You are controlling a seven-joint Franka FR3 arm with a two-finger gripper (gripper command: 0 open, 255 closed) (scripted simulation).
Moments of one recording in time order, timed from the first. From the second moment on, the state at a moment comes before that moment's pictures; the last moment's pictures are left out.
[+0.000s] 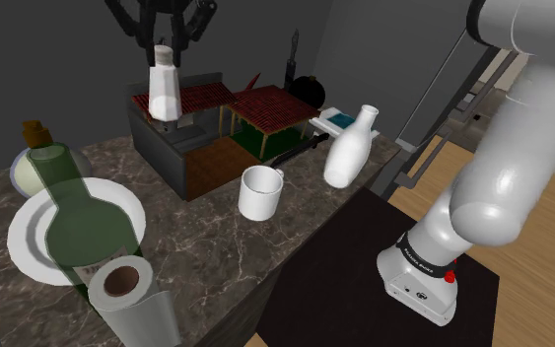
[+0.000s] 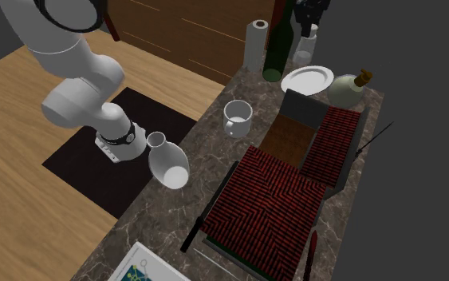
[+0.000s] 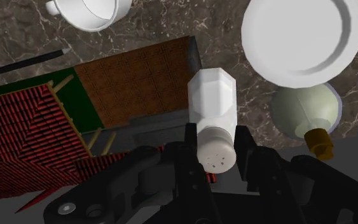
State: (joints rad) arm 0.06 0.21 0.78 -1.40 -0.32 1.67 1.13
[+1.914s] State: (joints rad) arm 0.15 0.43 0.75 -1.46 -0.49 1.87 1.27
